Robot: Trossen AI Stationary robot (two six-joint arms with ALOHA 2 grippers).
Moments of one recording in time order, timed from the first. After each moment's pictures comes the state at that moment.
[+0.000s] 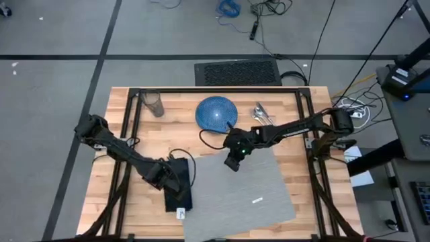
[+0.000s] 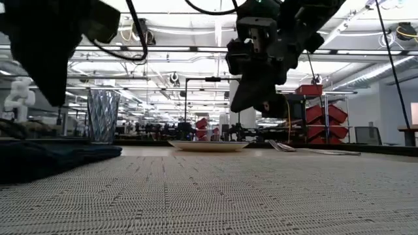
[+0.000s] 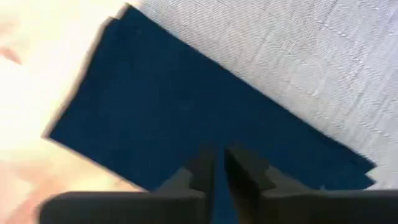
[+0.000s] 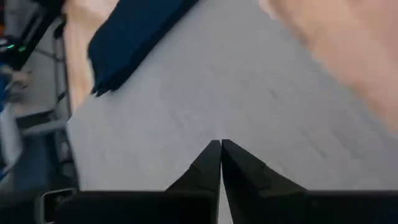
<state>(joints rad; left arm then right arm) -0.53 1.58 1.07 -0.90 -0.18 -1.27 -0.01 1.68 0.99 -0.16 -0.29 0.62</state>
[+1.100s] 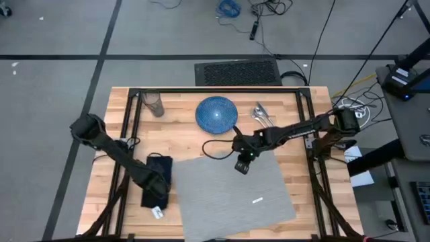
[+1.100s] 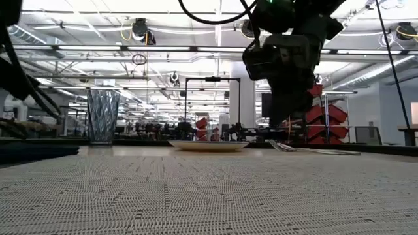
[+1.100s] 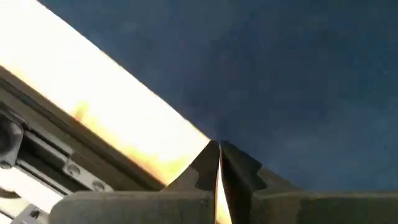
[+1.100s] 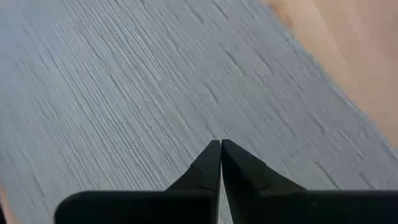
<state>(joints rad) -0.67 1.51 0.77 -1.06 0.22 -1.36 0.06 1.64 0.99 -0.47 -0.13 0.57</state>
